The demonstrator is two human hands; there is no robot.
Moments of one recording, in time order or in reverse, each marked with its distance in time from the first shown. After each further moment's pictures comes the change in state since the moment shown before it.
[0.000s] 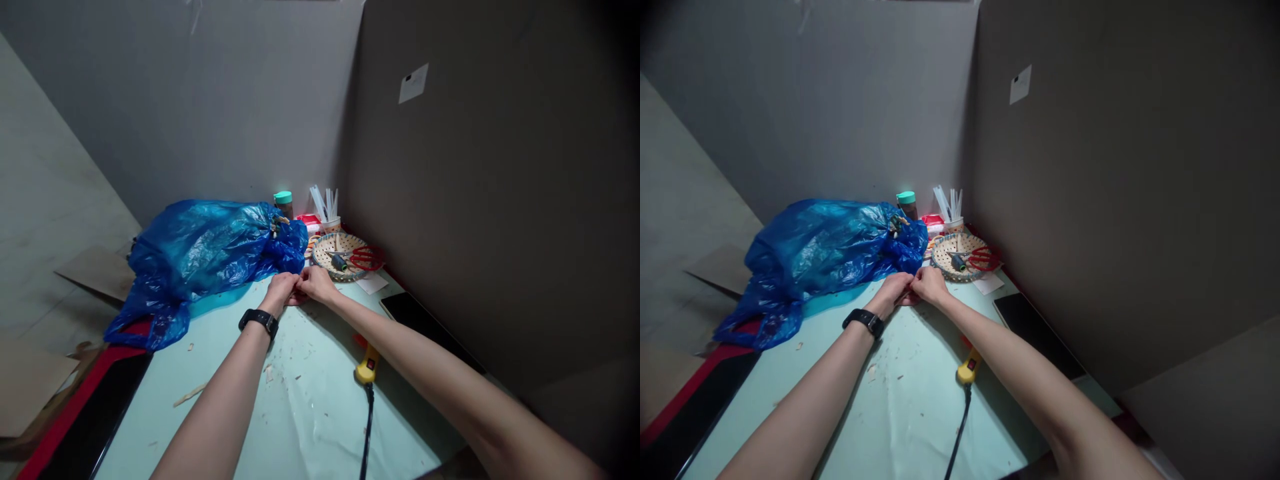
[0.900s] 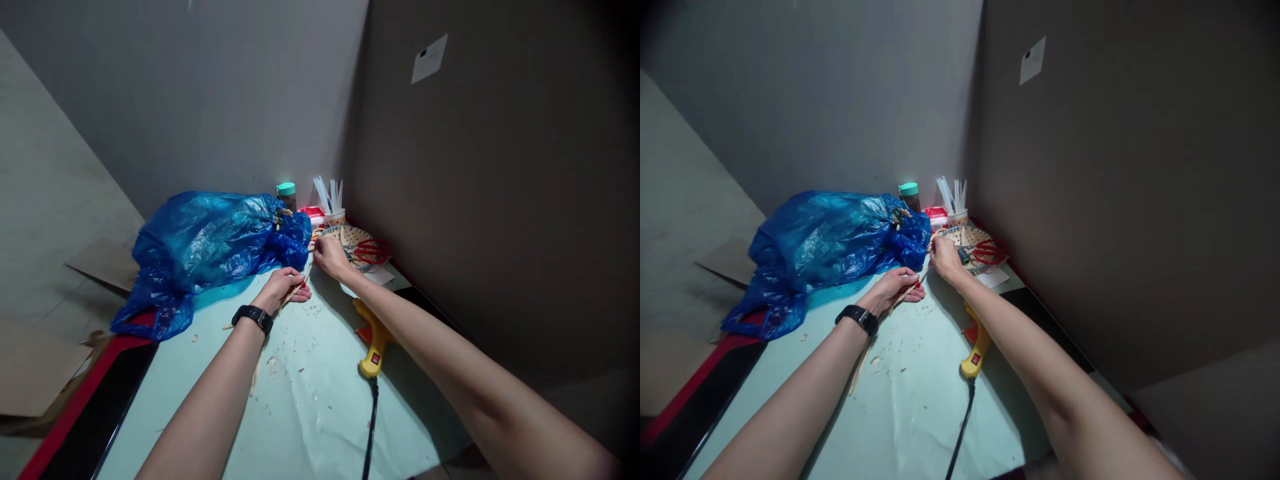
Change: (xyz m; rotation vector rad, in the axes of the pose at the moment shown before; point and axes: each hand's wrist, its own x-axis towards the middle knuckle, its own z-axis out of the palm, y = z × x) left_hand -0.010 0.000 -0.014 -0.122 -0.142 0.013; right_hand 0.026 0.006 -0.038 -0.239 0.195 -0.109
